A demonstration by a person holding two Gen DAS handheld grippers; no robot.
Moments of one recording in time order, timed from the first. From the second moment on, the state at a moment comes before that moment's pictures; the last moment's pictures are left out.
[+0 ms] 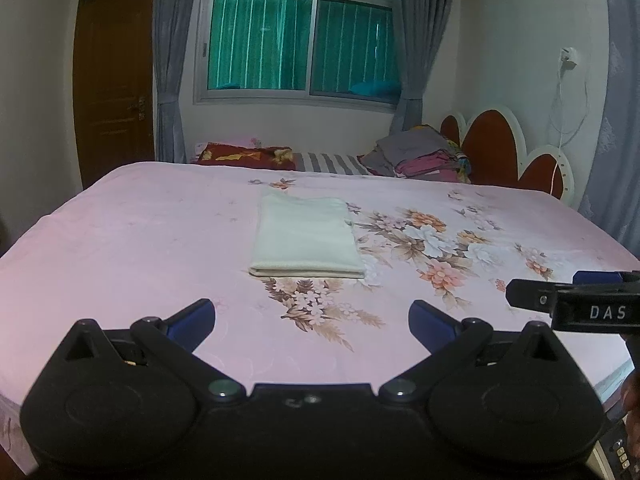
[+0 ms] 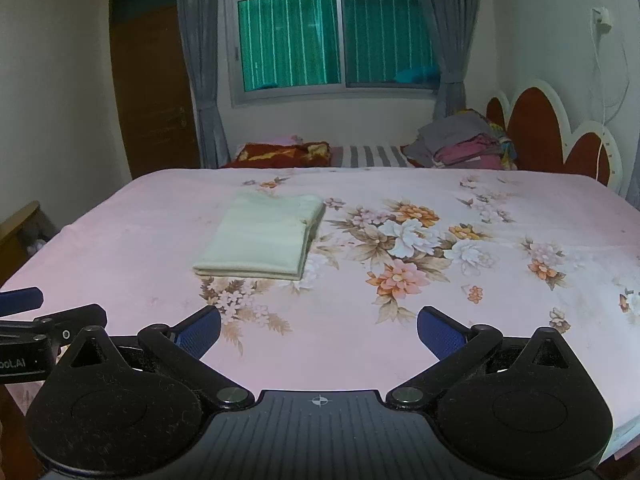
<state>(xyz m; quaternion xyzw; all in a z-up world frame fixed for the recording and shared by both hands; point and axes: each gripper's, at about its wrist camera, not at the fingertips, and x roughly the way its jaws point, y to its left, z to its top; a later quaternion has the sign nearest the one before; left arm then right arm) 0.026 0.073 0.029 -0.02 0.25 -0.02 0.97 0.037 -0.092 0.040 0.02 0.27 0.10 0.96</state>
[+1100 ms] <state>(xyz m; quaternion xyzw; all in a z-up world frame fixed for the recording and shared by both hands) 0.030 0.076 0.028 -0.02 0.25 -0.03 0.97 0.037 -0.094 0.042 0.02 0.27 0.10 0.96</state>
